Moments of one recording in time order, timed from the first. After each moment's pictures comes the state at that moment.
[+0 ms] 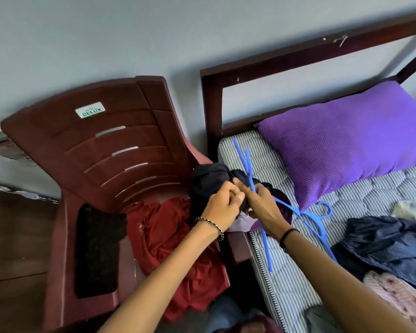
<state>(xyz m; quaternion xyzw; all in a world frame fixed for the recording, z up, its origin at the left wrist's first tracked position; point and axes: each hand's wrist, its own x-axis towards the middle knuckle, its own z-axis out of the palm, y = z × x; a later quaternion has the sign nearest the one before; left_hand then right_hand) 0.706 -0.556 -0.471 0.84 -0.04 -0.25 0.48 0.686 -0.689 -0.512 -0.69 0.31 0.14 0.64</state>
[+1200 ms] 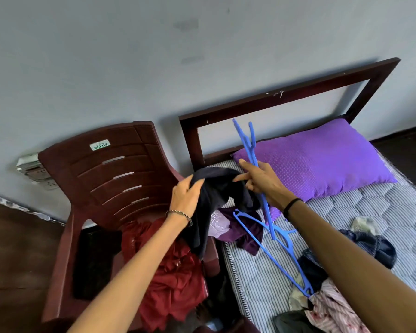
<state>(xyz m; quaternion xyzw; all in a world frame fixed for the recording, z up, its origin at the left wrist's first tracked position) 0.683 -0.590 -0.355 0.85 0.05 -0.06 0.52 0.684 -0.800 -0.365 -0.68 0.21 0.09 0.70</state>
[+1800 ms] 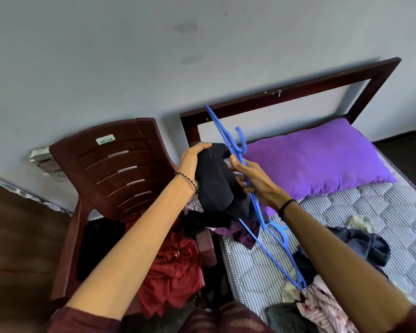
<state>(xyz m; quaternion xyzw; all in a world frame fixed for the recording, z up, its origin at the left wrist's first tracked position) 0.702 -0.641 -0.291 0.59 0.21 -0.18 0.76 0.651 -0.803 -0.345 -0.65 0.07 0.14 0.74</state>
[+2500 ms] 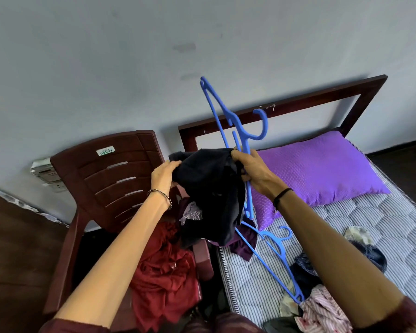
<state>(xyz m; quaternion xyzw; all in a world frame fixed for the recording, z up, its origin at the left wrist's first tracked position) 0.707 -0.587 -0.303 0.66 0.23 -0.04 0.71 0.683 -0.811 -0.305 -0.67 0.08 0.07 0.74</state>
